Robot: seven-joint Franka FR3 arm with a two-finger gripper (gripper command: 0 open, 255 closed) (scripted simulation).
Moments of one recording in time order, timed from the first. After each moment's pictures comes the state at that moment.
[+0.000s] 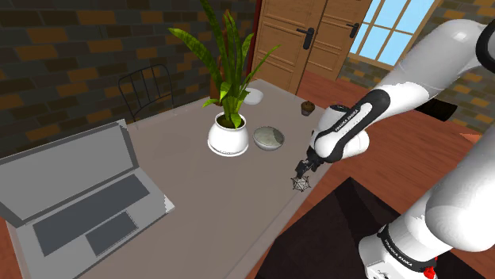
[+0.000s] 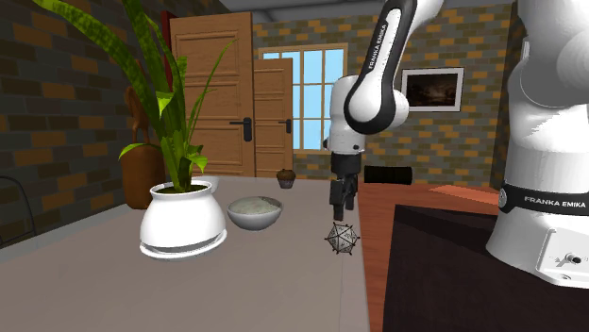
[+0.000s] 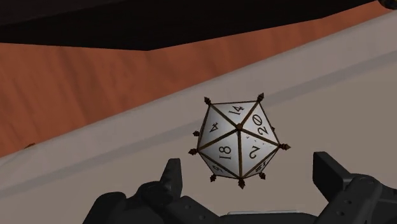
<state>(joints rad) -0.03 0.13 -0.10 -2.79 0.10 2.92 -0.13</state>
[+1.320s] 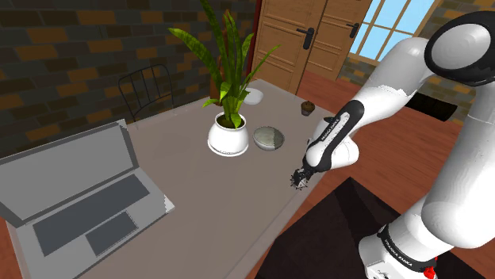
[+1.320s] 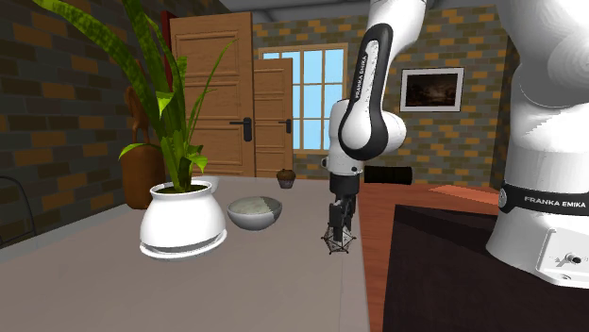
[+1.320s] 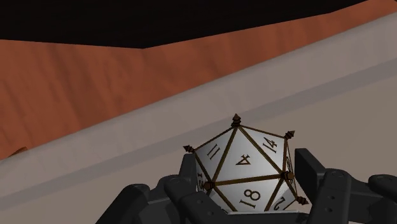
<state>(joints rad) -0.11 0.33 -0.01 -2.74 0.20 3.07 -0.21</state>
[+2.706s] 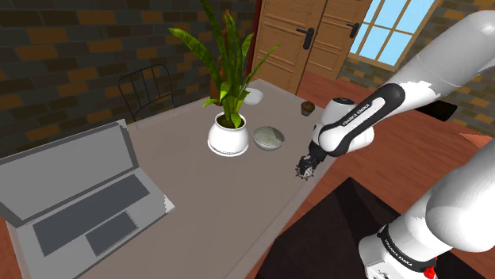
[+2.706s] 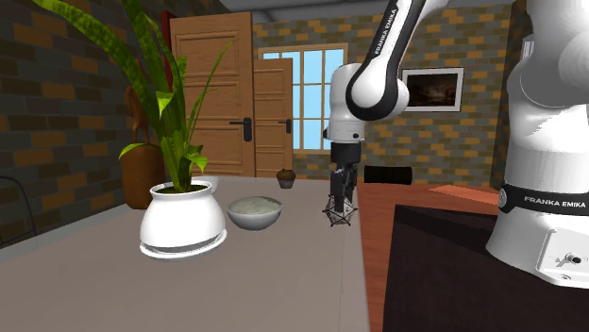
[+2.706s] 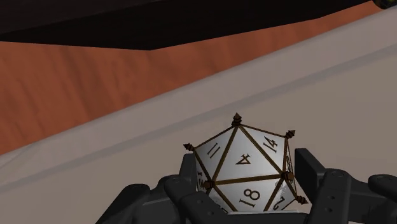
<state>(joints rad) -0.01 0.03 -0.13 -2.80 0.05 2.83 -0.09</state>
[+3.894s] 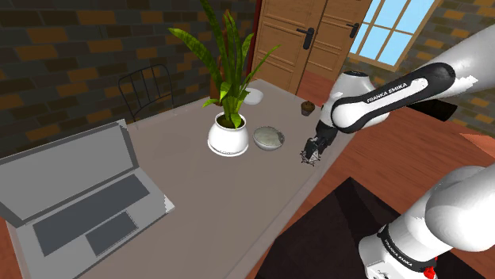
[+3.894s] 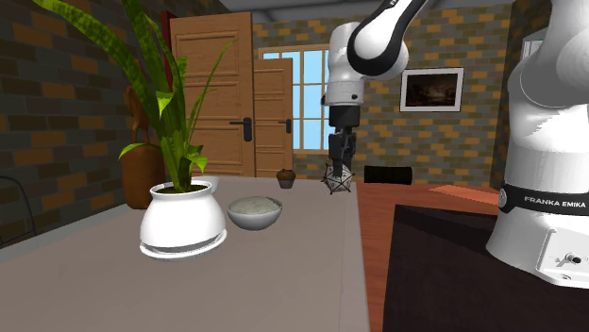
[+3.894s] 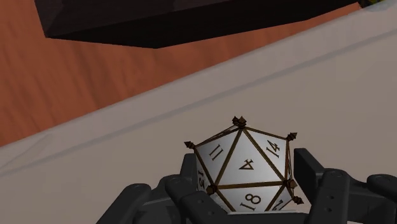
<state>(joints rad) -0.03 -0.24 -0.13 -2.76 -0.04 2.52 -0.03</state>
